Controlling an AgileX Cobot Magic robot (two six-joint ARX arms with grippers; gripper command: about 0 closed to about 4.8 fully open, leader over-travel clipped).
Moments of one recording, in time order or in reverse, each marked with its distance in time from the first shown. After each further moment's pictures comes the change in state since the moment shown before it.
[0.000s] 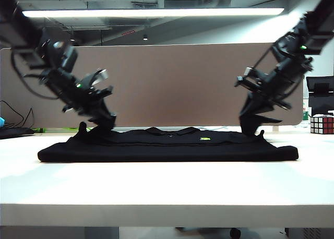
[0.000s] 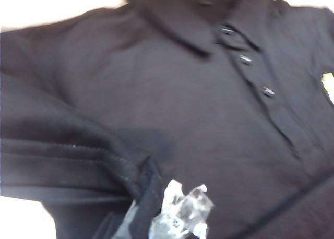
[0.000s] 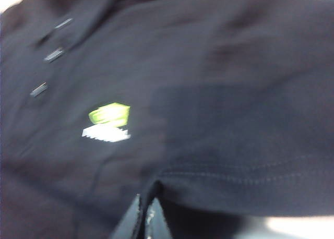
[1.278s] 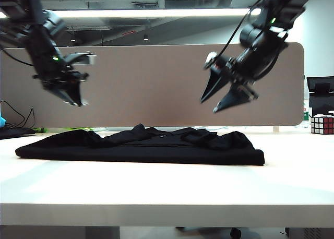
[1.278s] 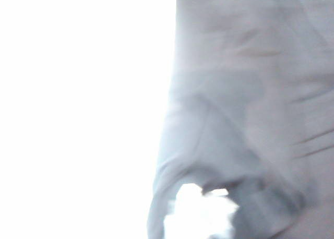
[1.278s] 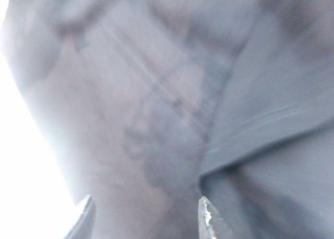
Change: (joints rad) left arm 0.035 -0.202 -0.002 -0.410 -0.261 0.367; right arm 0.165 -0.106 0.008 -0.401 -0.161 -0.231
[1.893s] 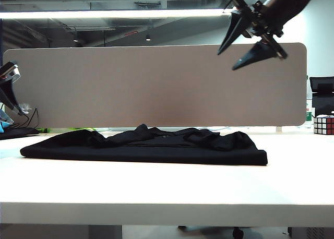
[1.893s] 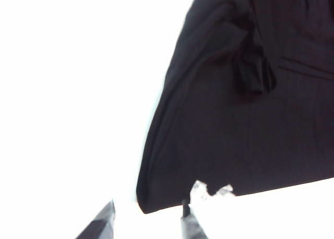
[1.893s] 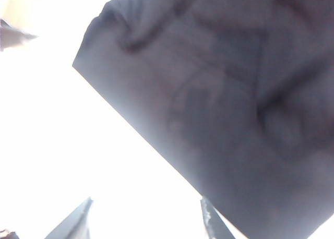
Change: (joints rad) left arm 0.356 -0.003 -0.076 -0.386 0.482 -0.200; right arm -0.047 -0.314 -0.164 -0.122 -0.040 0.187
